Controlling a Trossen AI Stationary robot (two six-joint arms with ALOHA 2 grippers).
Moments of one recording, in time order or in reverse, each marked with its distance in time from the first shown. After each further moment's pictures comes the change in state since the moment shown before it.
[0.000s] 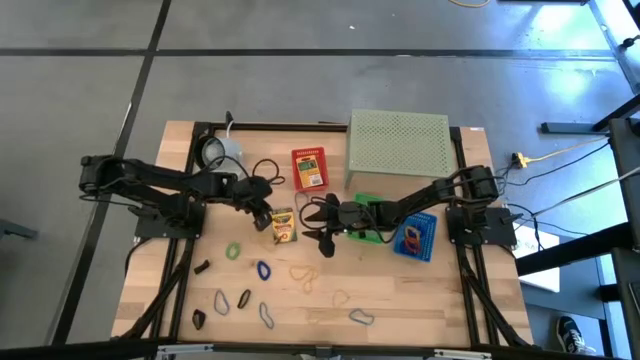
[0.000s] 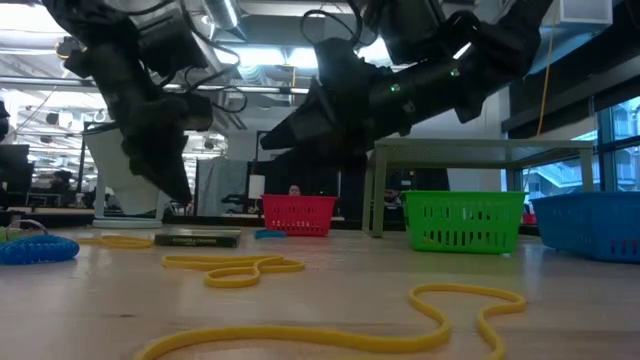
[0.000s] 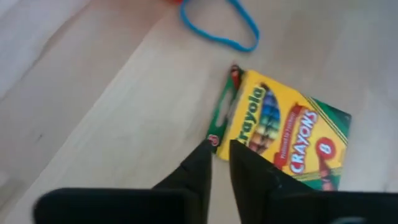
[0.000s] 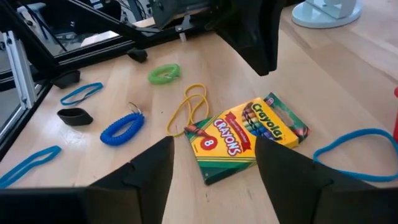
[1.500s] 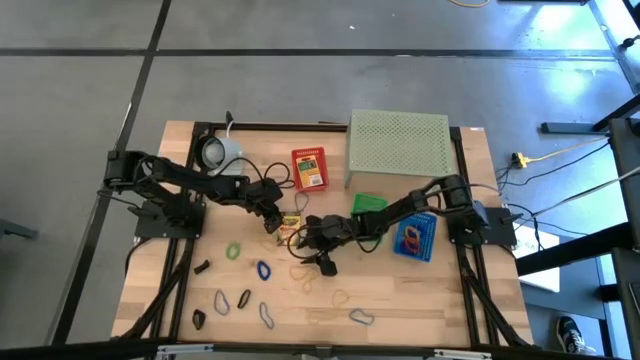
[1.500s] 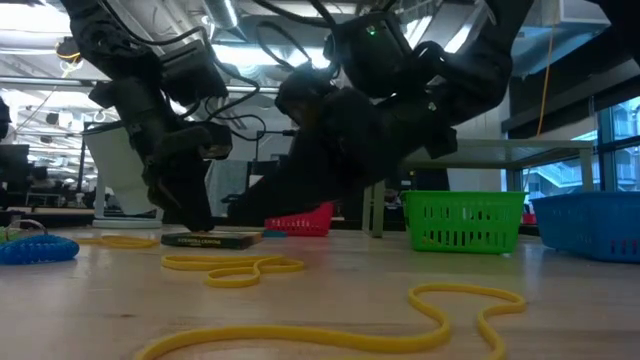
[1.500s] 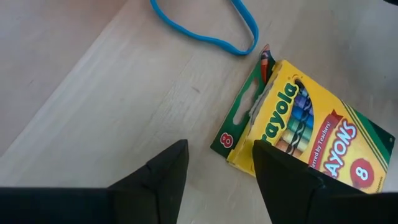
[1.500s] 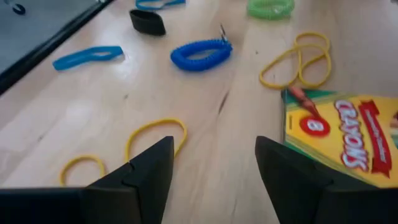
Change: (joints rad) left arm 0.029 0.240 0.000 0.231 0.080 0.022; right arm 0.037 0.213 0.154 -0.050 -0.304 -0.294
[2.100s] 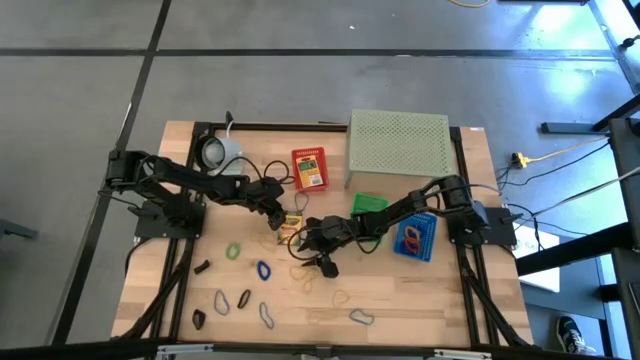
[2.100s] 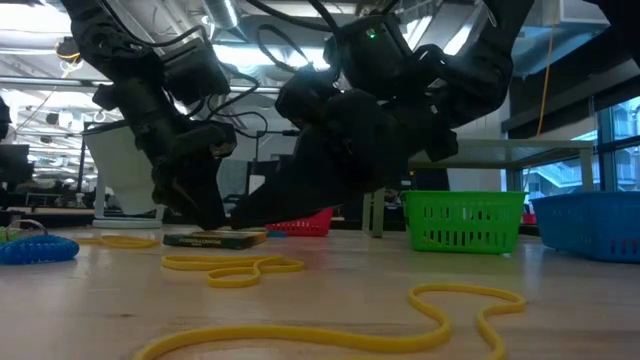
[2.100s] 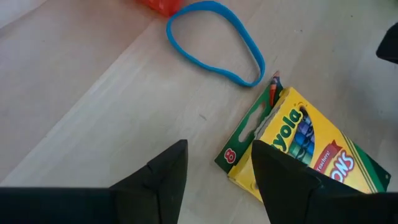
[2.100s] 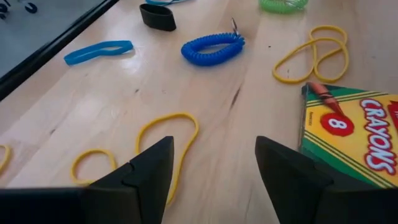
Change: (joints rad) left arm 0.002 0.003 -0.003 0.071 -0.041 -0.070; right arm 0.001 0.008 -0.001 0.000 -0.032 0.002
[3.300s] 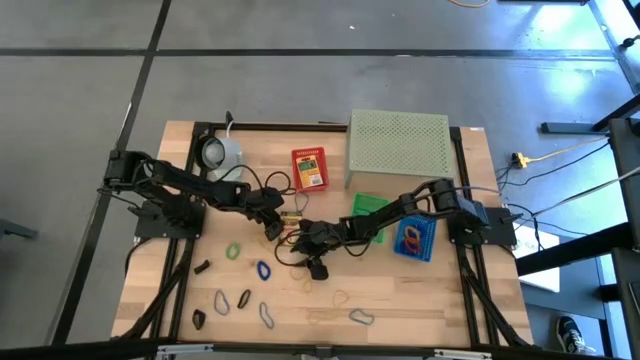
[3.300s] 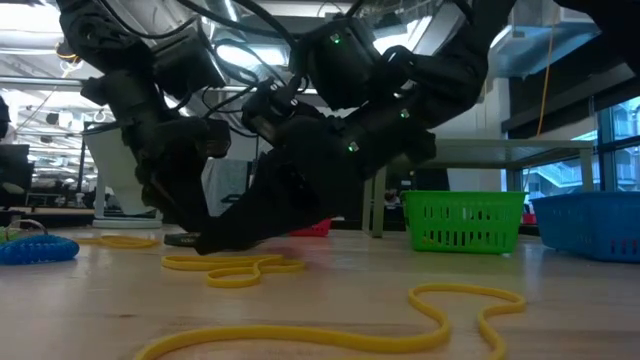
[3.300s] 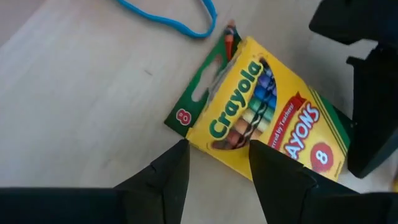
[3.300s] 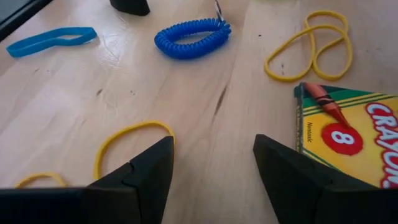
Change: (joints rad) left arm -0.112 -0.003 0.002 -0.041 0.045 -0.048; right arm -0.005 0.107 0.143 -0.155 0.099 -0.021
